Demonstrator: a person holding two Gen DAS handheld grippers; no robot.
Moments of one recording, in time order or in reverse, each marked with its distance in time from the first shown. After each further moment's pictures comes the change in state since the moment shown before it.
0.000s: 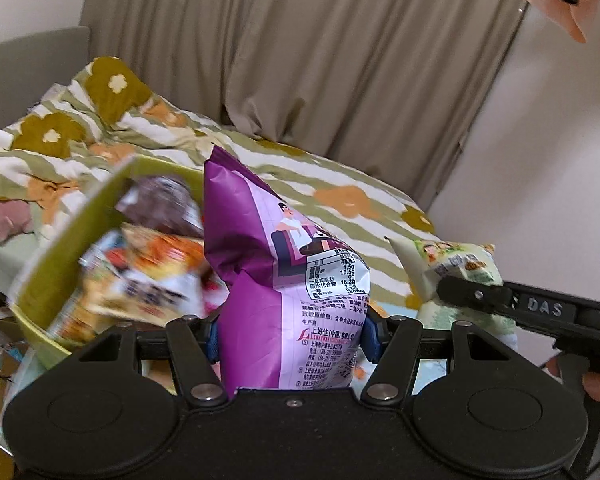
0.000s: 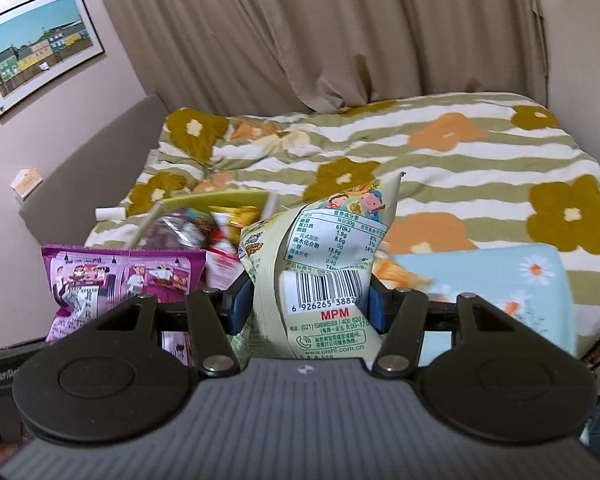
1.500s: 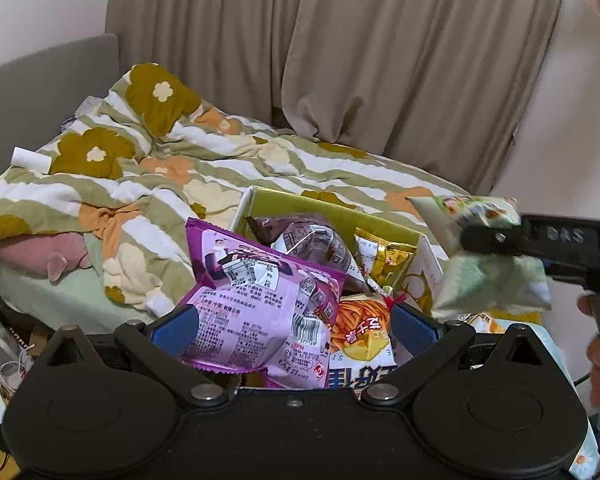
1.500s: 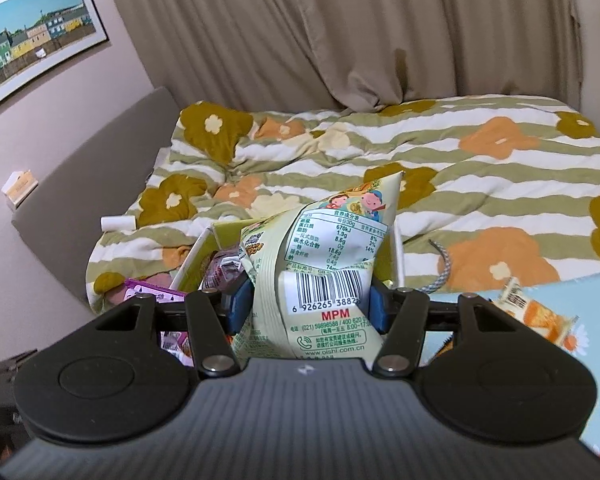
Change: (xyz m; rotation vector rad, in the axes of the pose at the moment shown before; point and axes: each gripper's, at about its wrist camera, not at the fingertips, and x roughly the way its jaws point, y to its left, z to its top) left arm 0.037 0.132 0.055 0.064 0.024 0.118; right arm 0.136 0.130 0.039 -0.013 0.027 -0.007
